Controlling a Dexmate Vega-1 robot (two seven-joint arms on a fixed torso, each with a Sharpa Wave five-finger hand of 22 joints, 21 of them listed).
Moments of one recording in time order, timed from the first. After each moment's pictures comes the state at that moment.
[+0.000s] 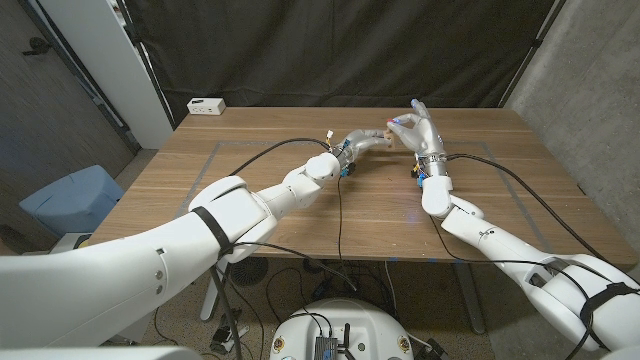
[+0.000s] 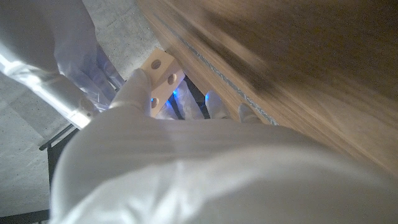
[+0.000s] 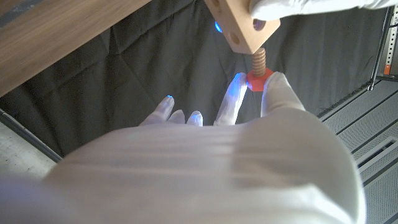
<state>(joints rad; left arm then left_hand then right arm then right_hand) 0.21 -0.08 0.86 -0.37 -0.24 -0.44 -0.01 0.86 0.07 0.31 -0.15 0.20 0.78 -0.22 0.20 0.20 0.69 -0.21 0.21 0.37 0.34 -0.04 0.20 0.18 0.02 0.15 0.19 0.17 -0.61 -0.44 -0.64 -1.00 -0.22 0.45 -0.76 0.82 0.00 0.29 -0.15 0.18 0.82 -0.16 0.63 0.24 0.14 -0.04 0.21 0.19 0.03 -0.01 0.23 0.23 0.22 0.02 0.20 0.17</state>
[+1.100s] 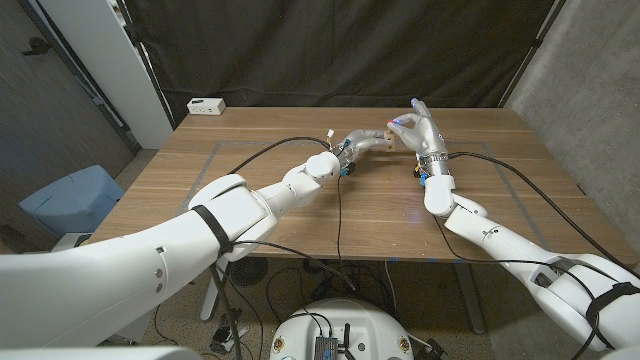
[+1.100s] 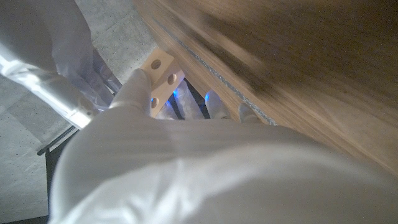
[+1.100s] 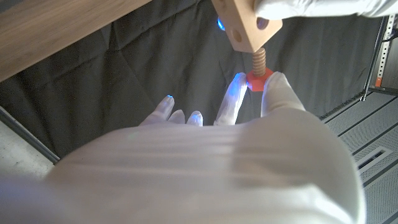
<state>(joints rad) 0.21 -0.08 0.87 -0.37 -0.23 -0.42 -0.02 0.86 0.07 0.31 -0.15 0.20 0.78 -0.22 0.19 0.20 0.69 -0.21 0.21 0.37 0.34 -0.04 0.20 0.18 0.02 0.15 0.19 0.17 -0.61 -0.47 -0.65 -1.03 -0.25 0.42 -0.76 0.82 0.00 0.29 -0.15 0.18 0.82 -0.16 0.63 0.23 0.14 -0.04 0.21 0.19 0.03 -0.01 0.23 0.23 0.22 0.02 0.20 0.17</state>
